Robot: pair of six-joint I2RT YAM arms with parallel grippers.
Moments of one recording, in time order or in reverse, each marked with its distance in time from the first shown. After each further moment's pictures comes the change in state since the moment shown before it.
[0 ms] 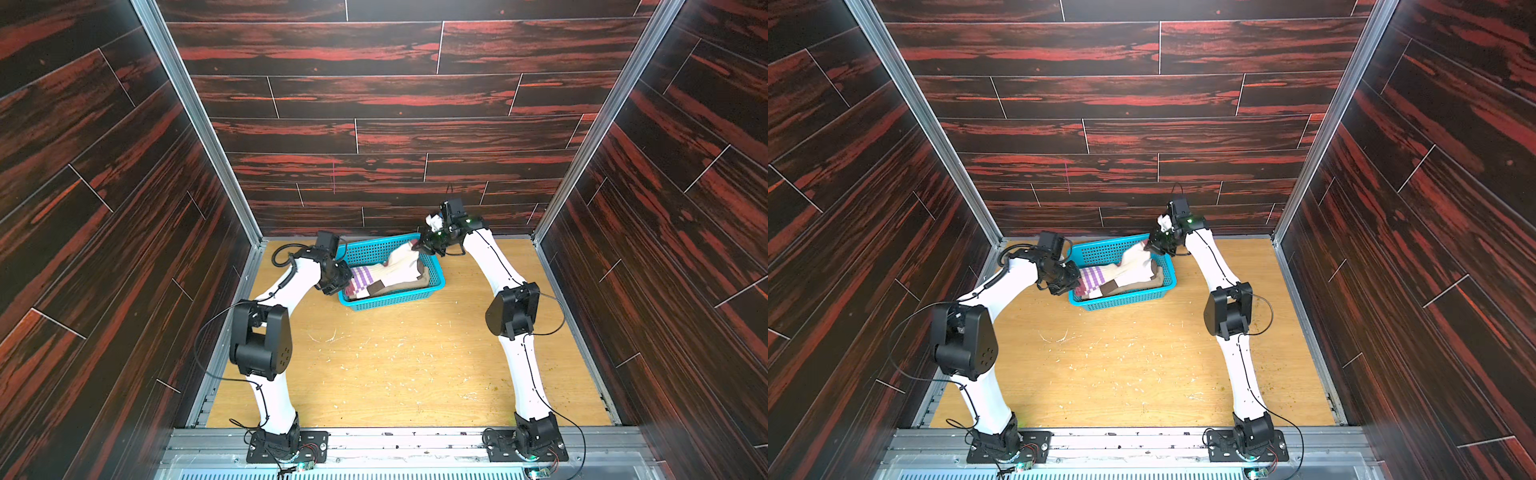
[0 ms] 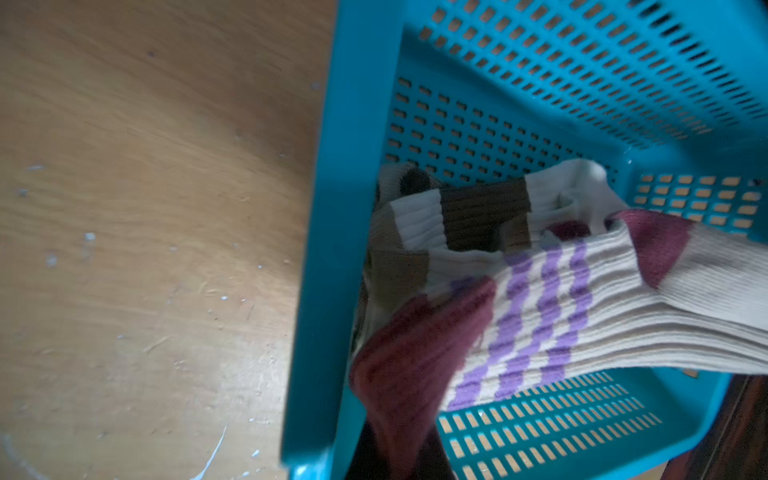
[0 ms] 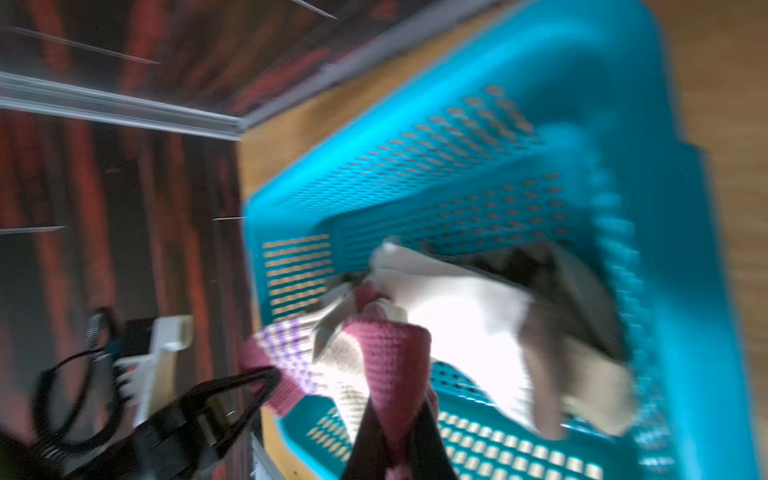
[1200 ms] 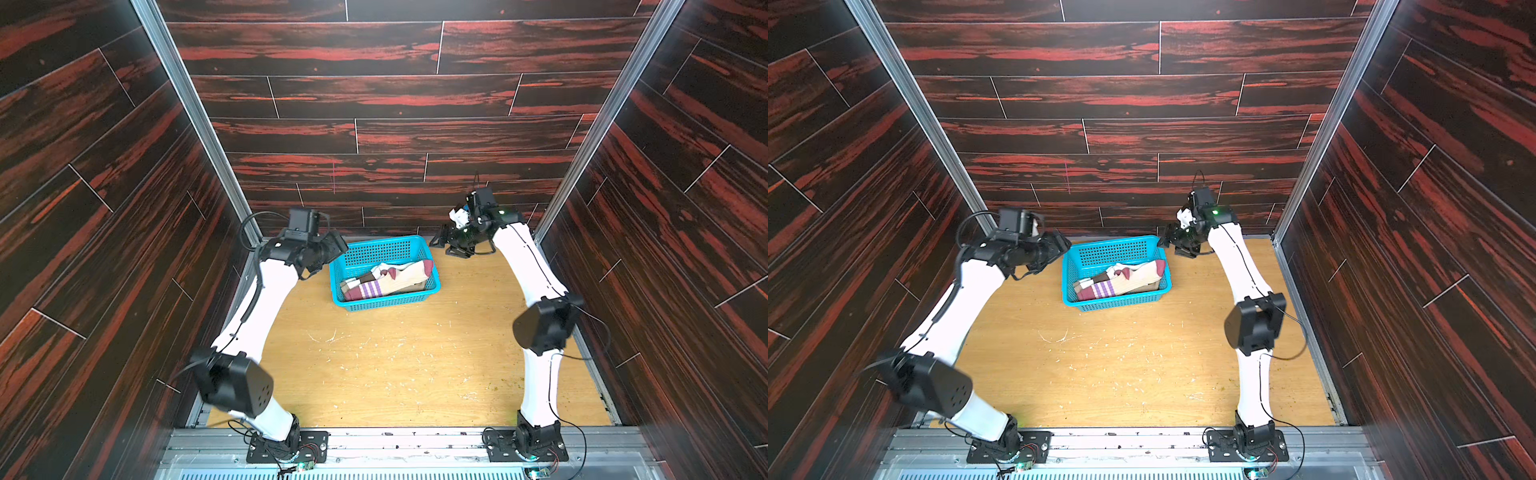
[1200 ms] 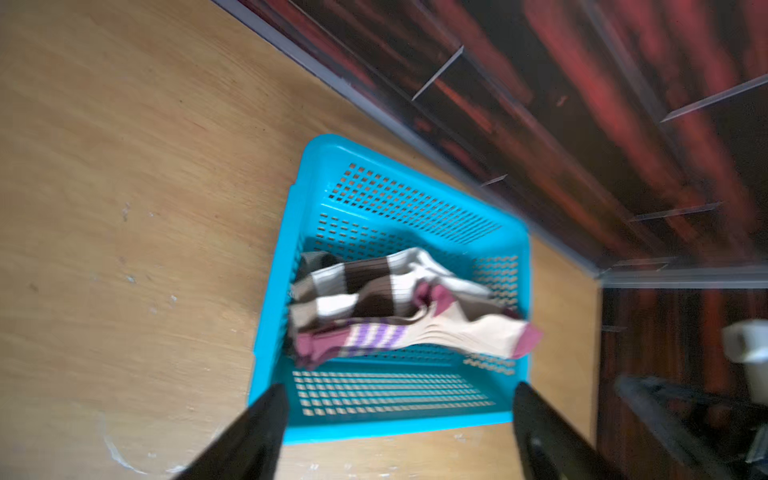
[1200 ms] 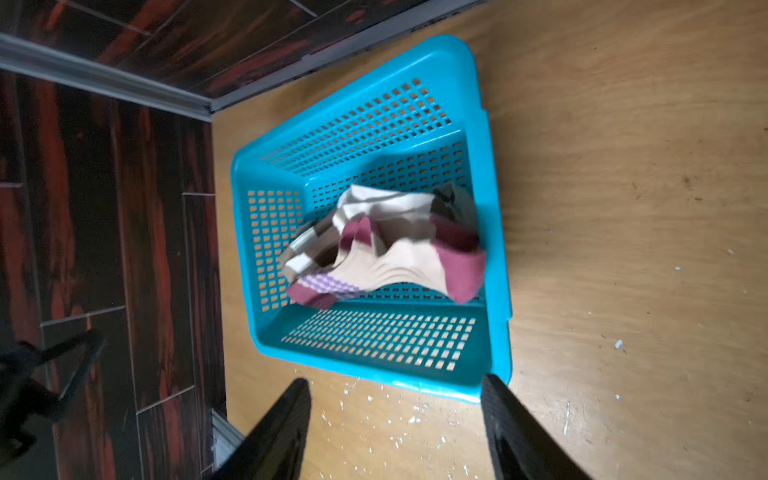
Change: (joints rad) left arm 0.011 -0.343 0.099 -0.043 -0.110 -0.032; right arm -0.043 -0.406 -0.312 -0.134 0.072 -0.152
